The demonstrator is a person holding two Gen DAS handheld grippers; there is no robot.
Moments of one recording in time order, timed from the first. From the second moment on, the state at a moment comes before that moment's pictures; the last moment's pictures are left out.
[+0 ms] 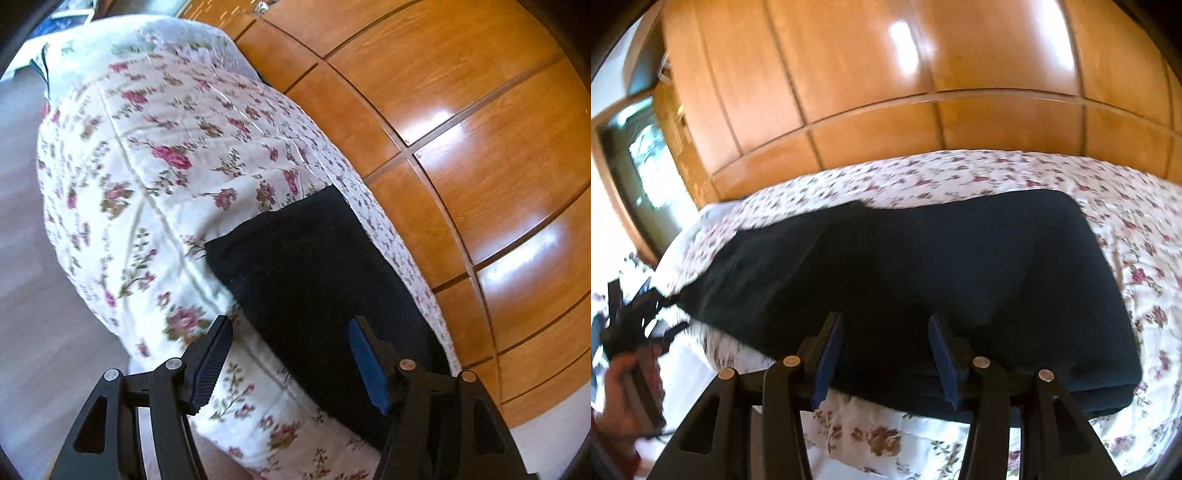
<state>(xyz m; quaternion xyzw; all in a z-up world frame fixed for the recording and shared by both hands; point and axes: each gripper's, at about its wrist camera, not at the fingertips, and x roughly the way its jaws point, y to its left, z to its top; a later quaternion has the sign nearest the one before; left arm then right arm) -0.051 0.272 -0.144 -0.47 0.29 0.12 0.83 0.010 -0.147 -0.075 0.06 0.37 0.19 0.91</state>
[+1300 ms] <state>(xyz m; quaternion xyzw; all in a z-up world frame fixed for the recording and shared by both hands) -0.017 0.155 0.027 -0.28 0.15 -0.12 0.94 0.010 -0.199 -0.061 0.20 0.37 0.16 0.89</state>
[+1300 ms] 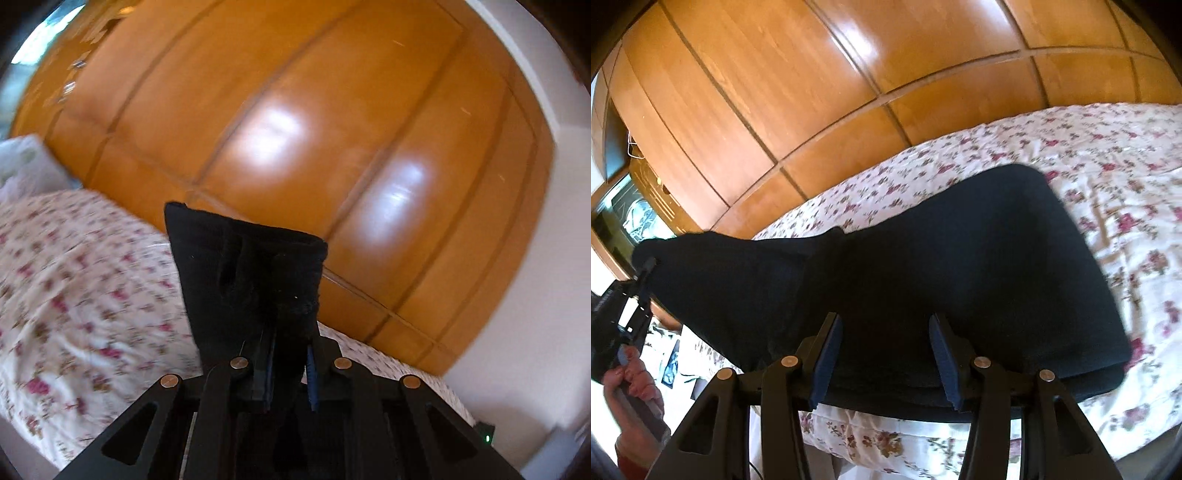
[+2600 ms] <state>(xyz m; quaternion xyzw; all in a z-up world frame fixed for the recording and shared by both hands) -0.033 -0.075 -0.056 -0.06 0.32 -0.35 0.88 0.015 -0.271 -0.072 0.37 0.36 0.18 0.84</state>
